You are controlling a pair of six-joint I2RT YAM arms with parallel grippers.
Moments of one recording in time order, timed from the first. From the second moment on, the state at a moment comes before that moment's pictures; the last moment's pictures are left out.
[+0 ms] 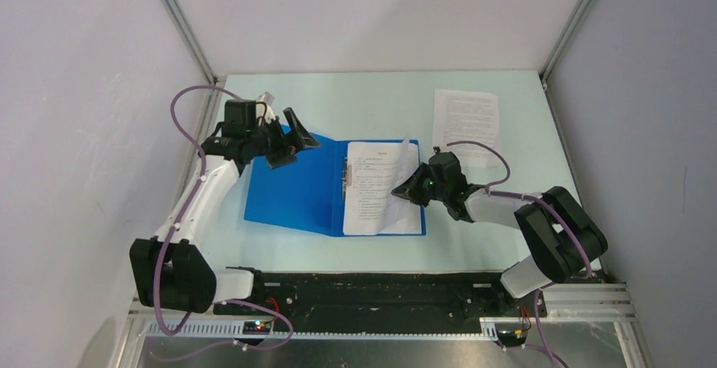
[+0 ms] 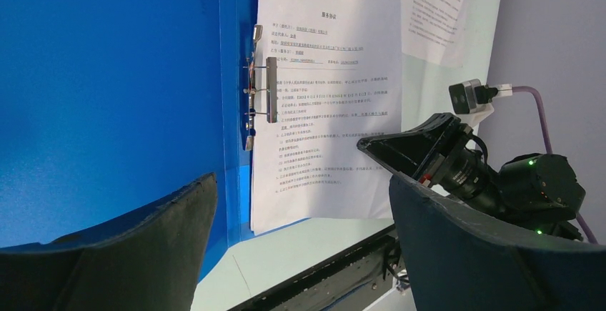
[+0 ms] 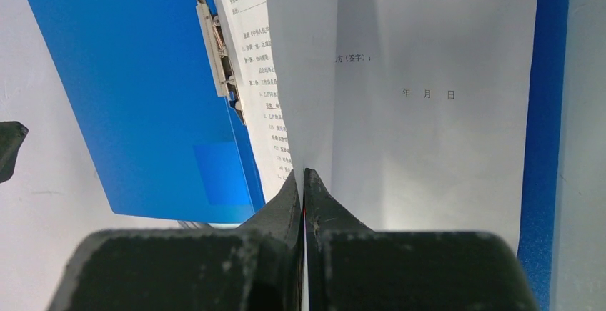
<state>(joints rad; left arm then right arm) -0.11 1.28 1.09 -0.58 0.46 -0.58 0.55 1.52 0.60 0.29 -0.24 1.09</state>
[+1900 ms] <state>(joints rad) -0.15 1.32 1.09 -0.58 0.46 -0.58 0.55 1.63 0.56 0.46 -0.28 1.11</state>
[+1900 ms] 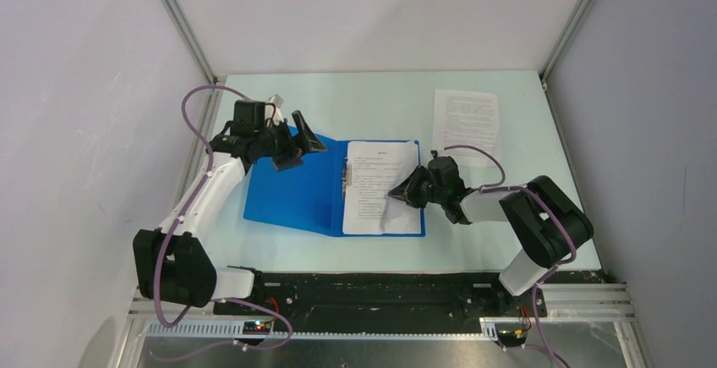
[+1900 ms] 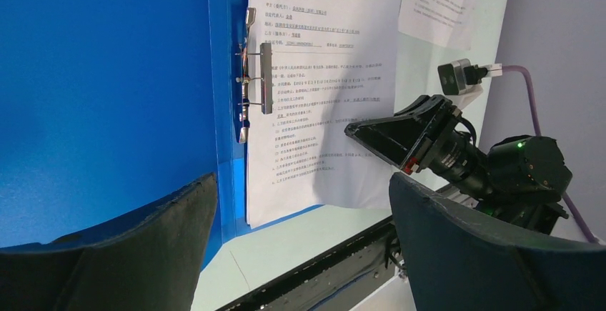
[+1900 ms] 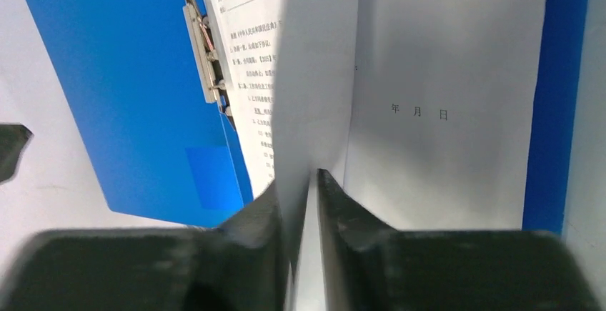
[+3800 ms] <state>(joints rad) -0.64 1.94 1.76 -0.56 0.41 -0.74 -0.34 1.96 1.25 -0.30 -0.39 0.64</state>
